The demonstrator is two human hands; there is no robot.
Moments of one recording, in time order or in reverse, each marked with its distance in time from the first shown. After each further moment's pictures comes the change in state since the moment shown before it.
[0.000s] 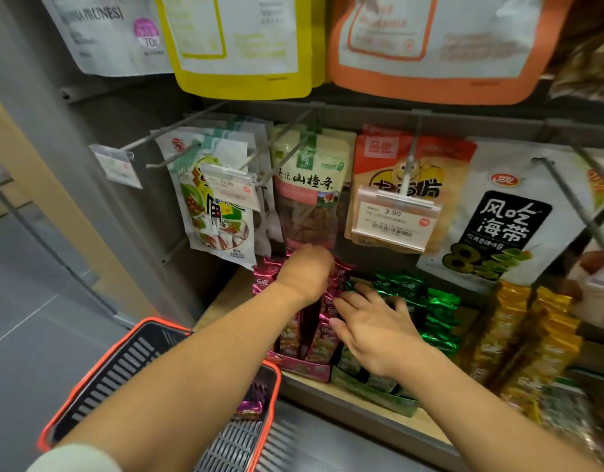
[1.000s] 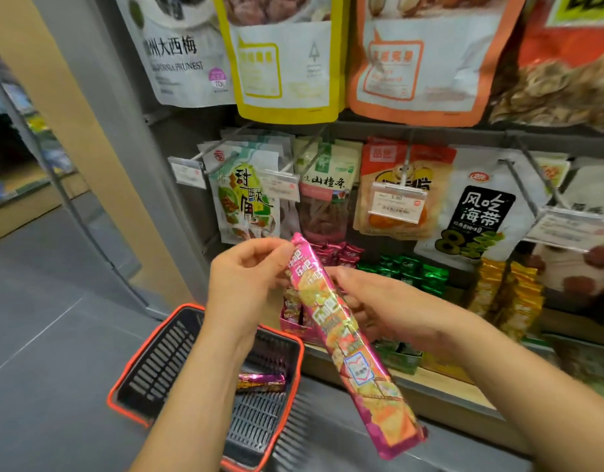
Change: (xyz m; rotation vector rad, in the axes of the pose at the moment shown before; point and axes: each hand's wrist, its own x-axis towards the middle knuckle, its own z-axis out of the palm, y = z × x) left_hand -0.195 -0.006 -0.114 -1.551 0.536 -0.330; right_hand -0.104 -0.078 -0.092 1.220 -0.318 -0.128
